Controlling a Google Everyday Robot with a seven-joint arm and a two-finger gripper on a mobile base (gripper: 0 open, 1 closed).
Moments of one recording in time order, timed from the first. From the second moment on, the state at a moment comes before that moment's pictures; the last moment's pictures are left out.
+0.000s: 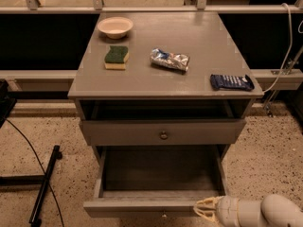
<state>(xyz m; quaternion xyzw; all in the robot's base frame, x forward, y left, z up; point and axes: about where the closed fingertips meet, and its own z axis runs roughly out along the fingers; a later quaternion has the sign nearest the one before) 0.385 -0.178 0.460 -0.60 0.67 0.18 0.40</state>
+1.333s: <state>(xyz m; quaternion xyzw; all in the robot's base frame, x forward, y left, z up) 0.403 -0.159 0.431 -0.60 0.67 0.18 0.39</state>
